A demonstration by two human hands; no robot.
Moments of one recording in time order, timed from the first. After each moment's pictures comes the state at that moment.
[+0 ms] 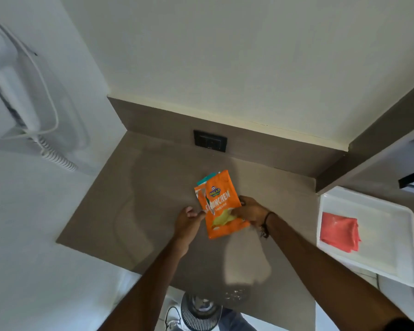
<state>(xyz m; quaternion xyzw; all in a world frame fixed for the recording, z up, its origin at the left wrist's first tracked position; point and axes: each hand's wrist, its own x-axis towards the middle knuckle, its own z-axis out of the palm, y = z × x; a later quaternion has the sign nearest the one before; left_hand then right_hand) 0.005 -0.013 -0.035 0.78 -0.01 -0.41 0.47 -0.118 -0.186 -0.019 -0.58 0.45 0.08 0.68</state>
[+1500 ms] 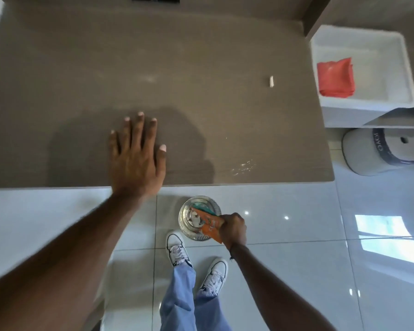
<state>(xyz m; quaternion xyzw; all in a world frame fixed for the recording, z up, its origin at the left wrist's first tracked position) 0.014 0.135 -0.141 0.84 -0.54 0.01 0.04 -0.259 0.157 -0.246 -0.59 0.68 0.06 0.43</state>
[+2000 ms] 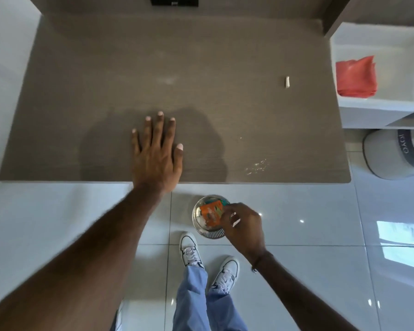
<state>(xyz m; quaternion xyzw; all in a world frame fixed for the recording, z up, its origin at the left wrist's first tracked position) 0.008 0.130 -0.119 0.84 -0.54 -0.01 0.01 -0.249 0.157 -0.167 -0.72 0.55 -0.19 0.38</state>
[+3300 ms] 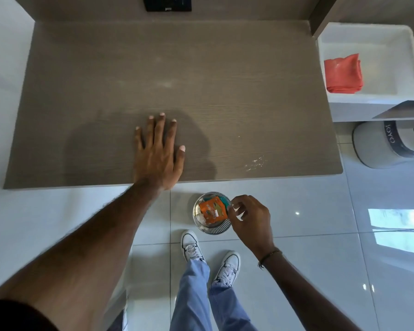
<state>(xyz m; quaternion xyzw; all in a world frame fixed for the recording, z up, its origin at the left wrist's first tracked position) 0.024 0.126 -0.122 0.81 -0.59 -0.01 0.00 -0.254 0.159 -0.141 -0.73 0.56 -0.16 0.35</state>
